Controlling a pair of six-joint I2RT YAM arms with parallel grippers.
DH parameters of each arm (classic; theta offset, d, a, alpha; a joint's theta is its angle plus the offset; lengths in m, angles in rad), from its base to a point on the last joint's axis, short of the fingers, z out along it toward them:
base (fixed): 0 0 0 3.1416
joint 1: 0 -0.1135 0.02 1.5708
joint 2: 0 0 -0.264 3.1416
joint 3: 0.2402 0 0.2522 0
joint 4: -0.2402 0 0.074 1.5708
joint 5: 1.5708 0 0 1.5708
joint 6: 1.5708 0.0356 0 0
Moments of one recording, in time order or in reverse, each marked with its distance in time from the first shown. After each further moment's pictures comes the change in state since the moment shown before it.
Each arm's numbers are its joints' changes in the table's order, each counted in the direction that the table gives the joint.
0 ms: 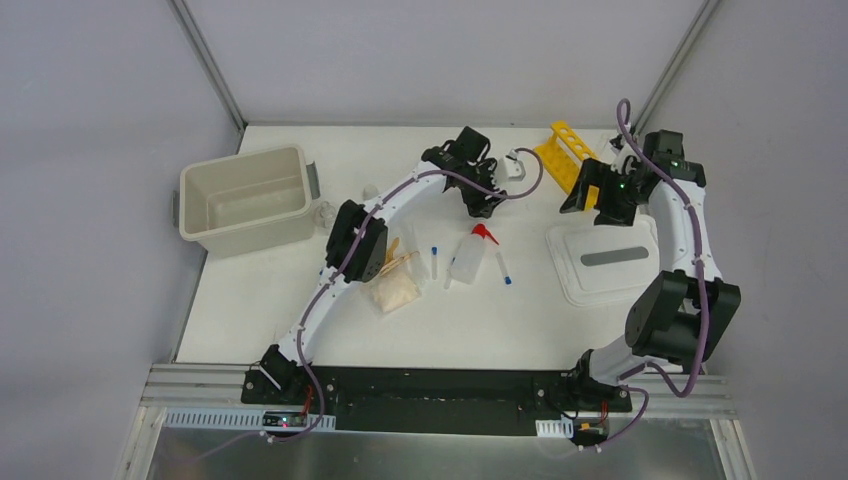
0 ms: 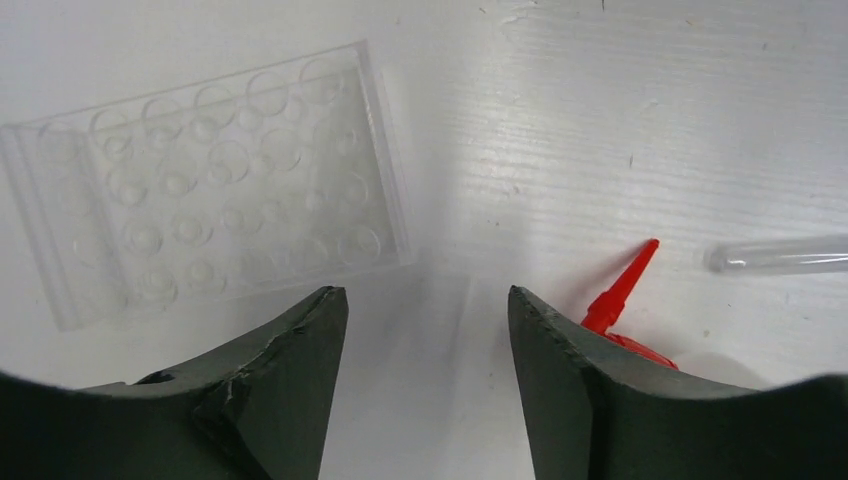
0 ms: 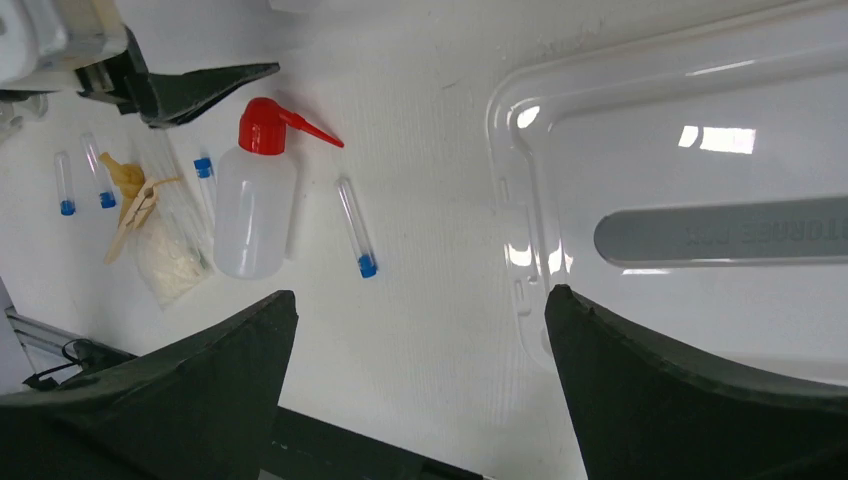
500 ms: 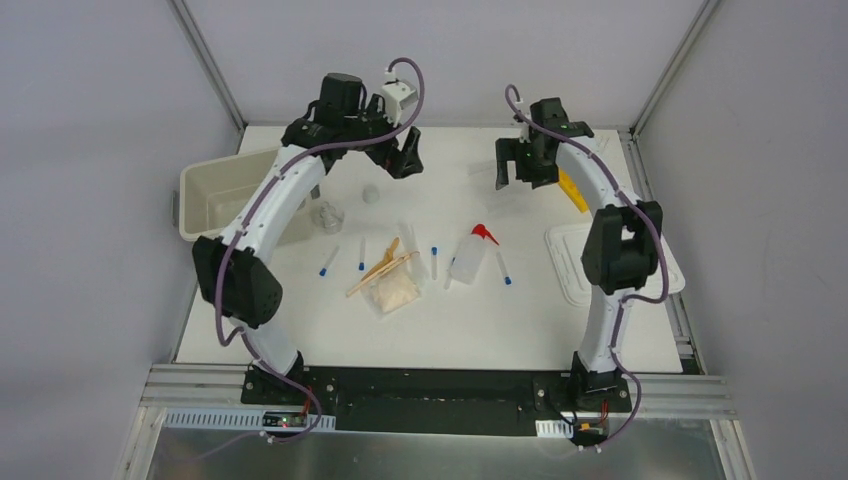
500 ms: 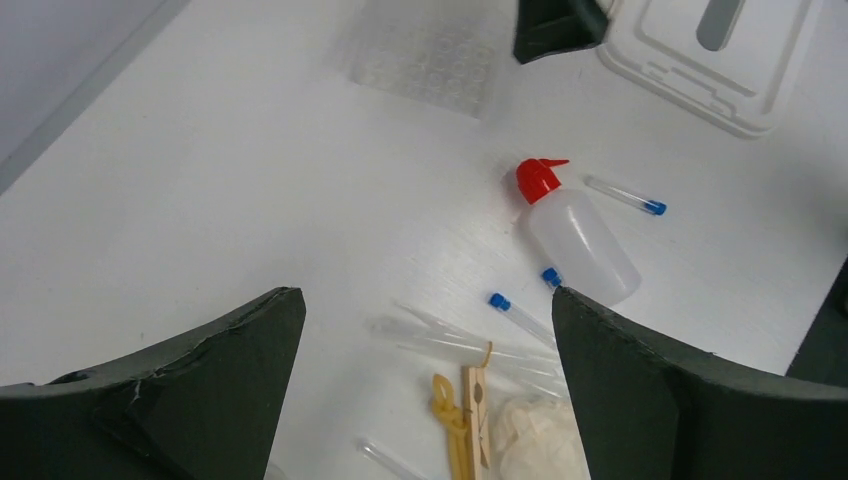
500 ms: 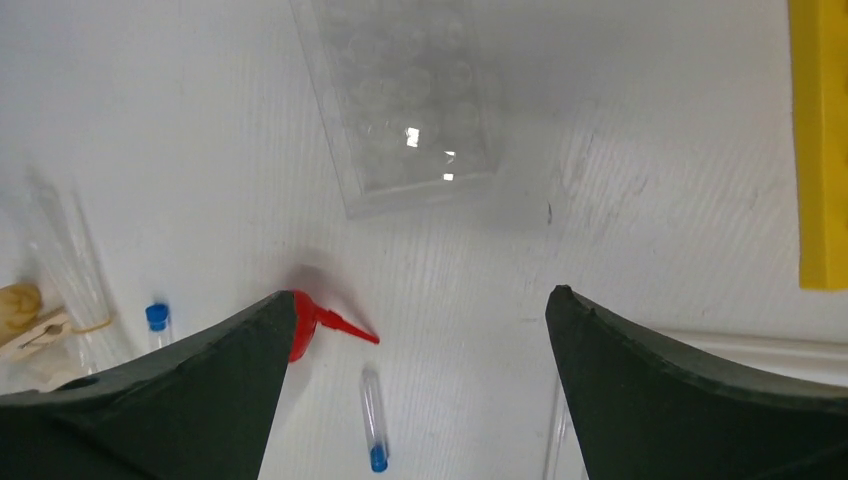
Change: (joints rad) left arm -0.295 -0.806 -0.650 0.121 0.101 -0.379; right arm -0.416 0.446 0.366 0.171 0.325 0.092
